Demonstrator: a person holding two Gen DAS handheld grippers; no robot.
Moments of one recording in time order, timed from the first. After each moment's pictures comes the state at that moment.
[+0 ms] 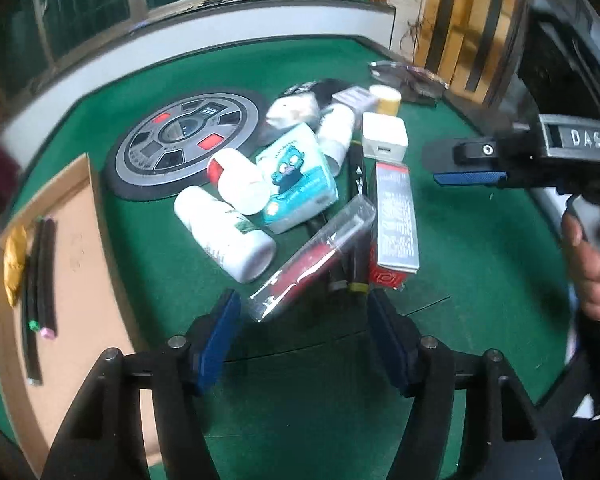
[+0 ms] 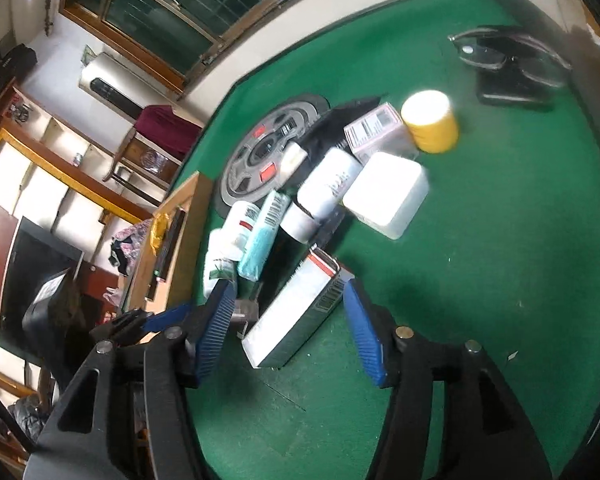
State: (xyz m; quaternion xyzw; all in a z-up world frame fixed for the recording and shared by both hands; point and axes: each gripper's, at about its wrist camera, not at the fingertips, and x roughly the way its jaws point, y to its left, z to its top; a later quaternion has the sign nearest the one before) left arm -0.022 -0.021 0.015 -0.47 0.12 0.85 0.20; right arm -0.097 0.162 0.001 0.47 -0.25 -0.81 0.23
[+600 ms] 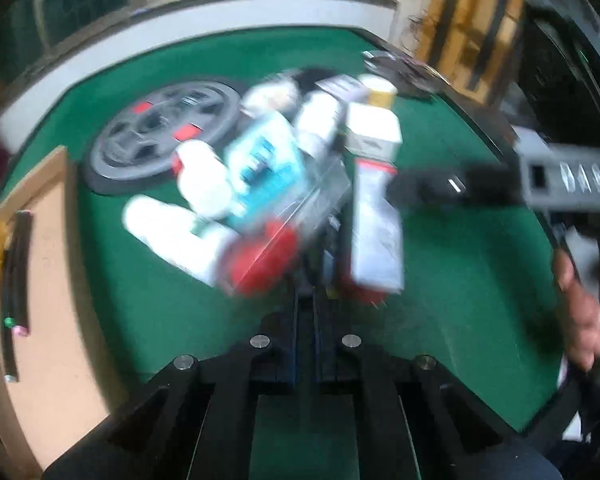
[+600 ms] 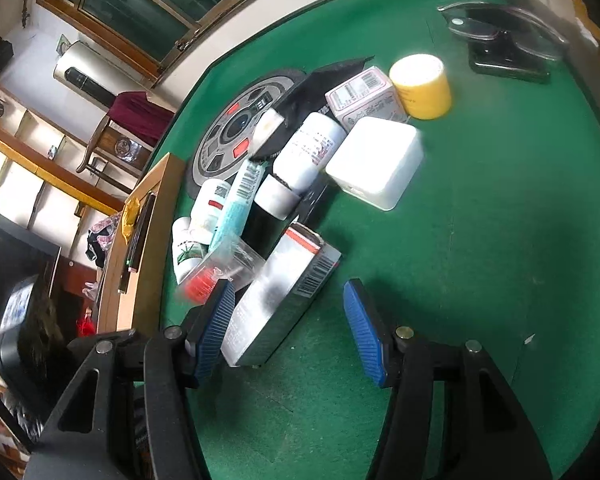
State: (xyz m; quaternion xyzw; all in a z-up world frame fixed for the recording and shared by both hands) left arm -0.034 -0.005 0.011 -0.48 0.09 0.85 0.20; right arm -0.100 0.156 -0.019 0.50 -0.23 -0.81 0.21
